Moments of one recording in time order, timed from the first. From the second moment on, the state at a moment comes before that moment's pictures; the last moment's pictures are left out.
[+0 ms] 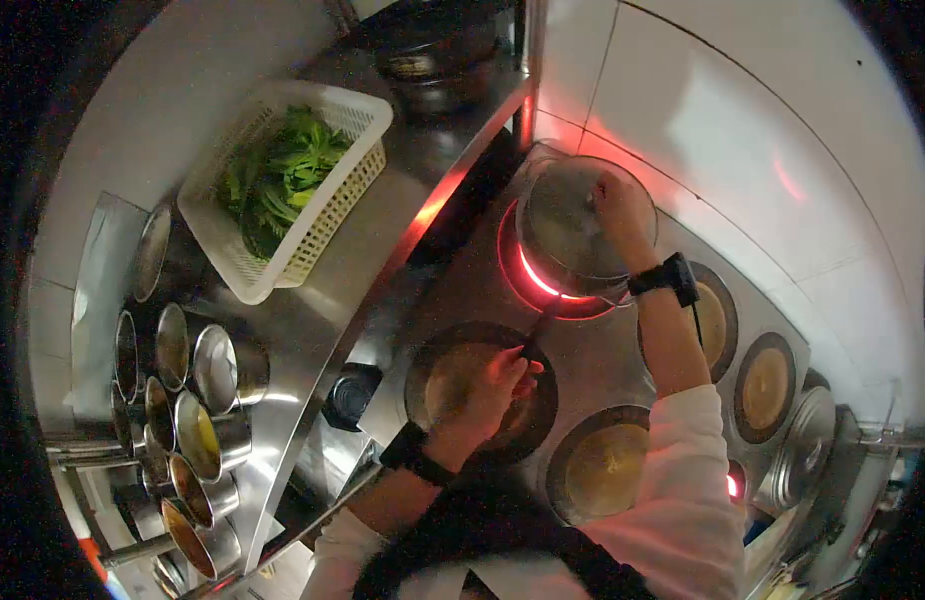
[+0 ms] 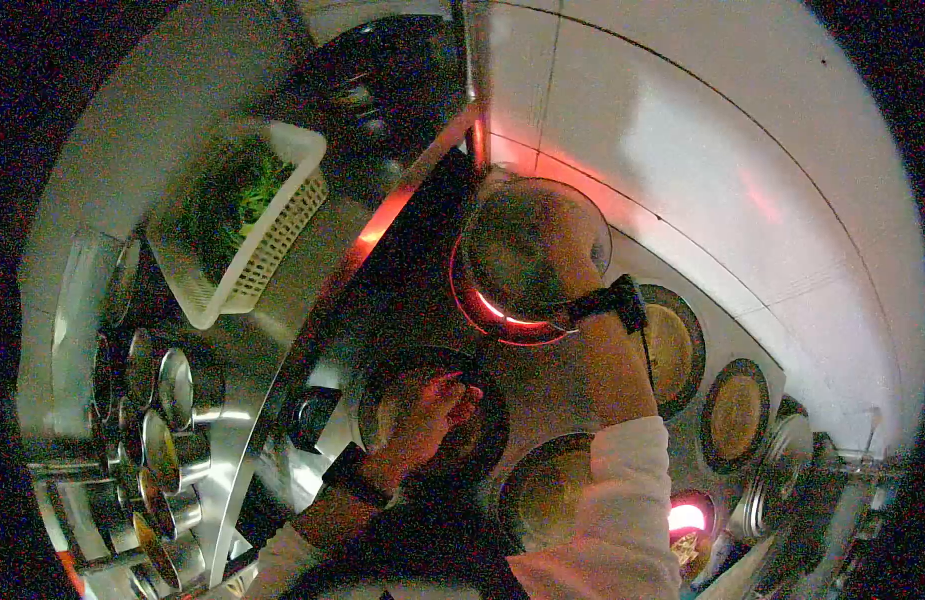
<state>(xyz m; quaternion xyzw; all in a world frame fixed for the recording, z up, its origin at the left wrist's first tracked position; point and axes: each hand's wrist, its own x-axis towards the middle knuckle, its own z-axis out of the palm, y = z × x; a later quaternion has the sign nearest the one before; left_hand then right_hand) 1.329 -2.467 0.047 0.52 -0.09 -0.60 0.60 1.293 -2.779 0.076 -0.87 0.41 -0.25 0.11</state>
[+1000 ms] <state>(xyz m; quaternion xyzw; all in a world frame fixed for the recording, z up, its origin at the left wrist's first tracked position) 1.236 -2.161 -0.321 0.31 0.19 -0.35 0.86 1.144 -2.149 0.058 -0.77 0.24 0.13 0.57</state>
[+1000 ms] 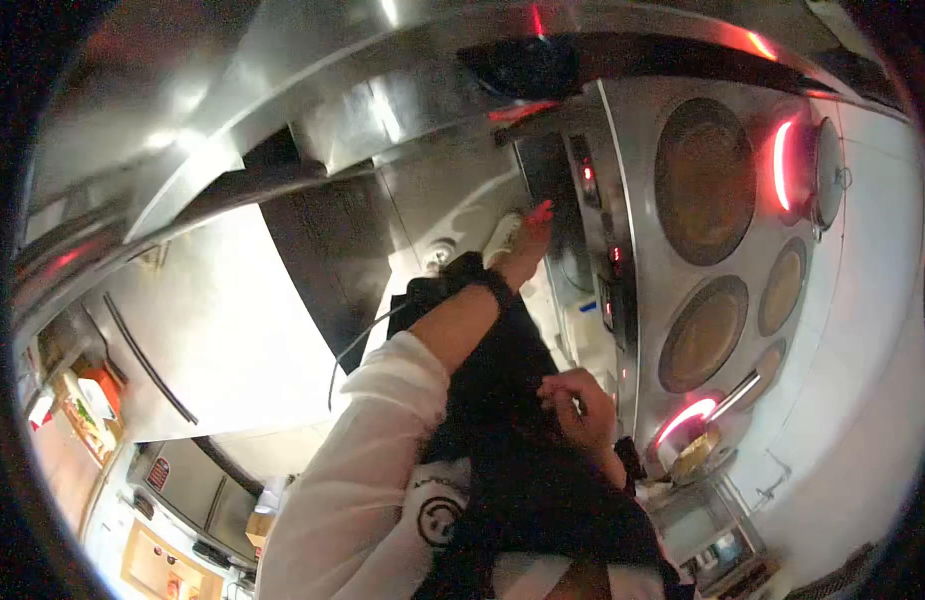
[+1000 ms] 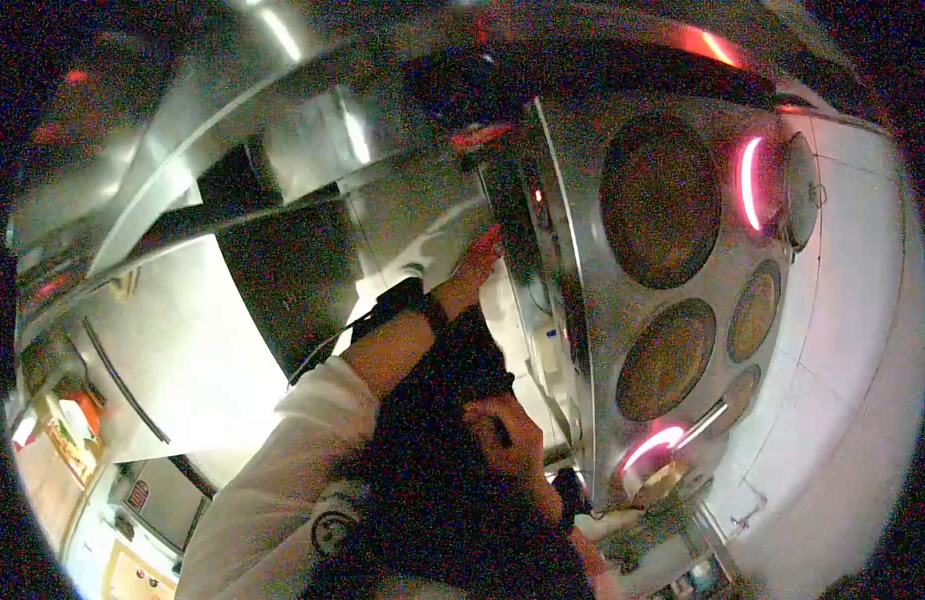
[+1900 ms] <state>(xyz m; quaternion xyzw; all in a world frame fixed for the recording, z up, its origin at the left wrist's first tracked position) 1.290 -2.234 -0.288 0.62 -0.03 -0.37 0.69 1.030 -2.103 0.023 -0.72 0.37 0.13 0.57</state>
